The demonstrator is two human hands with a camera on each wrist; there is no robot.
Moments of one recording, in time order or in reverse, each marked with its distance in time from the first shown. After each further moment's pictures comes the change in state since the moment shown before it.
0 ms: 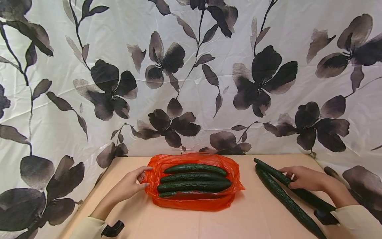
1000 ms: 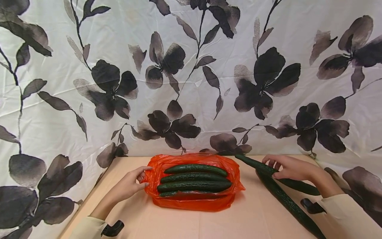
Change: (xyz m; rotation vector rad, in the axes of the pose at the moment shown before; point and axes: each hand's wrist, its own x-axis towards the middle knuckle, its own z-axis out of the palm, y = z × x) left_hand 0.005 0.002 0.003 0.005 0.026 -0.010; right_hand 0.042 -0.037 -0.023 -0.088 0.097 -0.202
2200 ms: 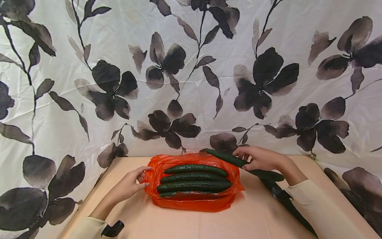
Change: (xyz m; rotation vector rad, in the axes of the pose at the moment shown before) left_hand -0.003 -0.003 -0.002 -0.022 -0.012 0.012; right_hand 0.064 -0.077 0.006 0.013 -0.005 -0.118
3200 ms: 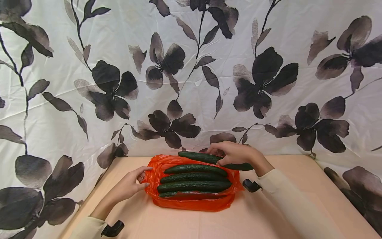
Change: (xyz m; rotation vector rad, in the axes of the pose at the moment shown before) left_hand 0.001 0.001 0.000 -0.003 0.002 -0.004; right_hand 0.073 -0.046 0.013 0.027 -0.068 -0.147
